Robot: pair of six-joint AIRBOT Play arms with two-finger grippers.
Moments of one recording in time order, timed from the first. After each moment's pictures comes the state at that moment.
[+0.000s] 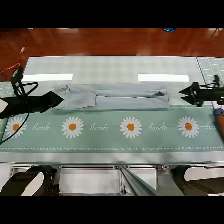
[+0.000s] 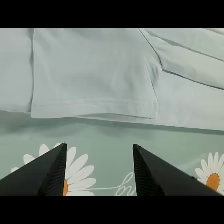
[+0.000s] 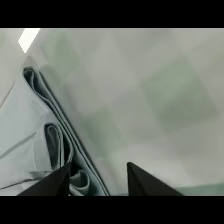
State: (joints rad) left arm 0.06 -0.86 0.70 1.03 -0.91 -1.54; right arm -0.54 -1.63 1.10 -0.72 1.08 1.29
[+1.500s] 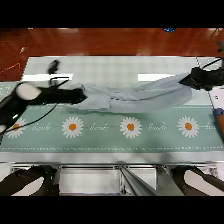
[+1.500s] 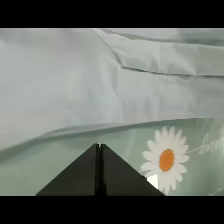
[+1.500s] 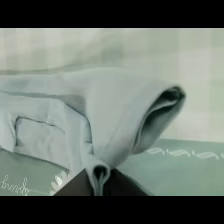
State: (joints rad) left arm -0.29 -1.18 0.90 0.86 -0.79 -1.43; right arm -0.32 -1.17 1.19 -0.92 1.30 1.34
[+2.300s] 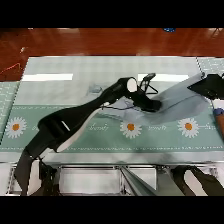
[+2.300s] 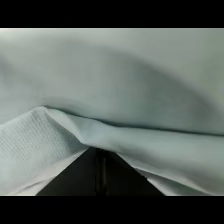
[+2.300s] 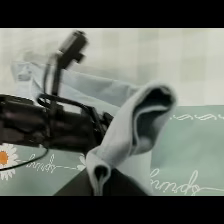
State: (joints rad) left arm -0.85 -2.12 1.97 0.85 -1.03 -1.60; right arm -0.32 -0.85 1.11 -0.92 1.41 1.44
